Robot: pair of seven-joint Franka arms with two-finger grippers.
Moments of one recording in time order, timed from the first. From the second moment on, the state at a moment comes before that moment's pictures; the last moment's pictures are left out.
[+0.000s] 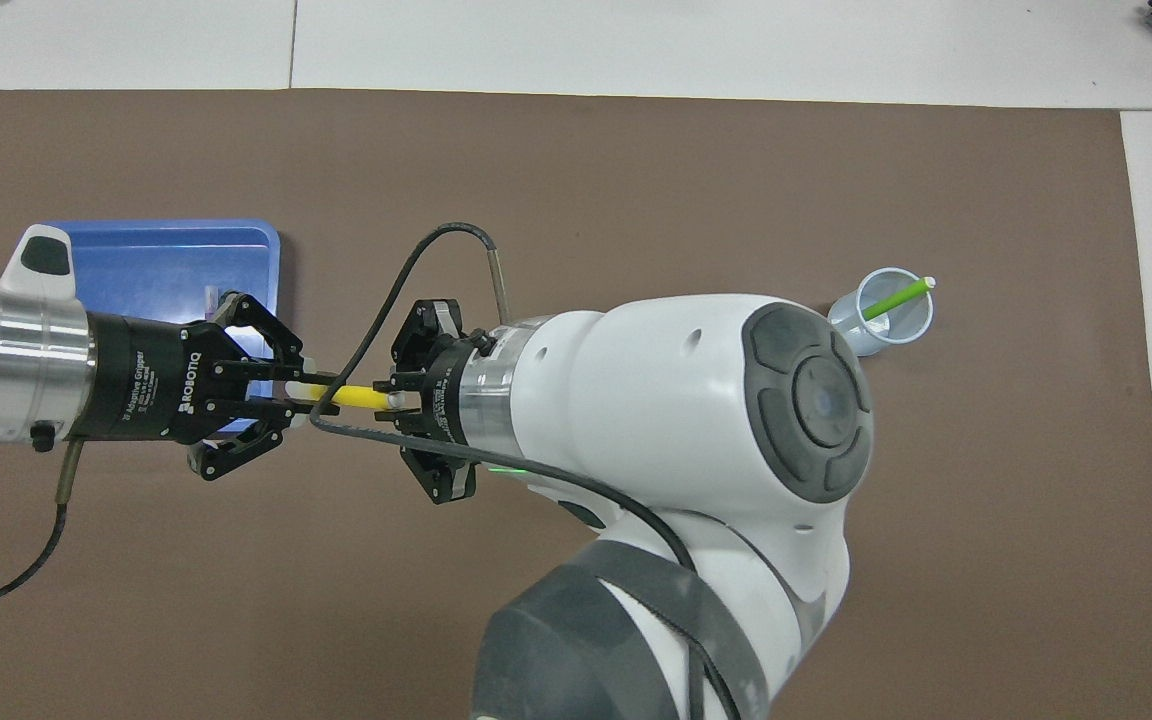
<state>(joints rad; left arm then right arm) -0.08 -0.20 -0.08 -1.97 -0.73 1.80 -1.20 0.59 0.17 0.11 -1.56 0.52 2.19 1.93</state>
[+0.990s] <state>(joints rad) 0.00 -0.20 -0.06 -1.98 -0.47 1.79 -0.79 0.57 0.14 0.09 -1.55 0.51 2.03 1.79</state>
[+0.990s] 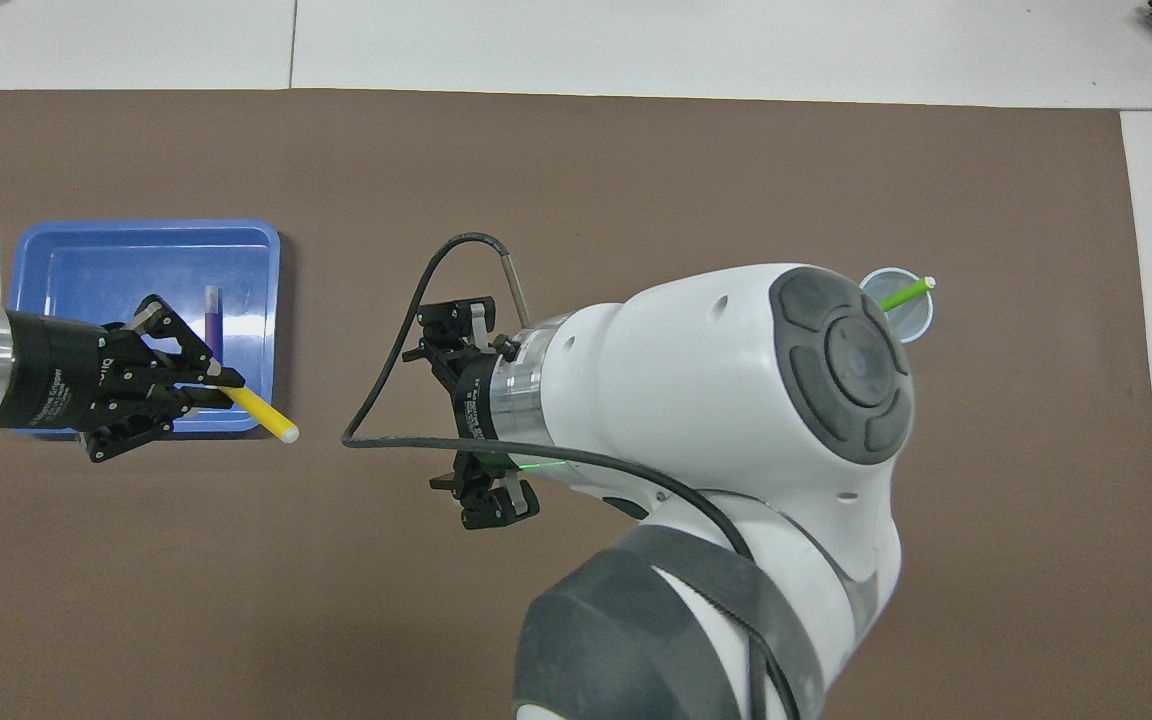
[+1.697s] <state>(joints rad) 0.09 -0.18 -0.06 -2.00 -0.24 1.87 0.01 0.54 0.11 0.08 -1.55 0.35 1.83 1.35</state>
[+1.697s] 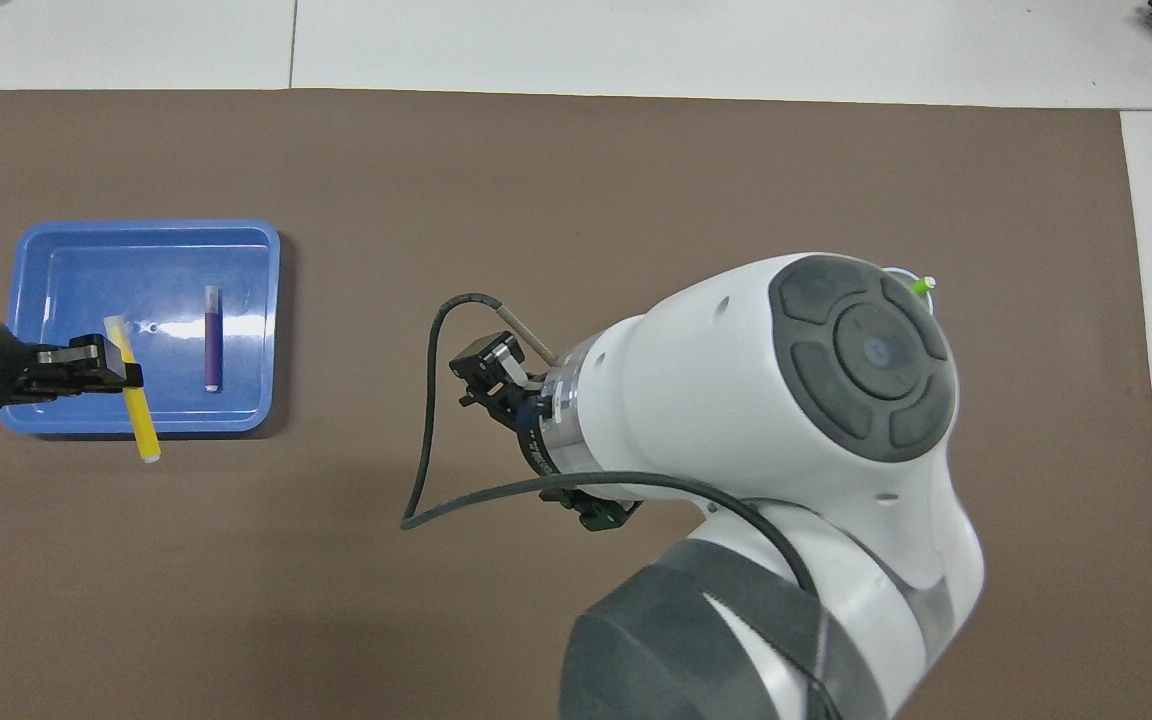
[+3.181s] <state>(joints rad) 0.21 0.16 -0.06 -1.94 -0.08 2.12 0.38 0.01 0.05 0.07 -1.70 0.17 1.81 -0.37</state>
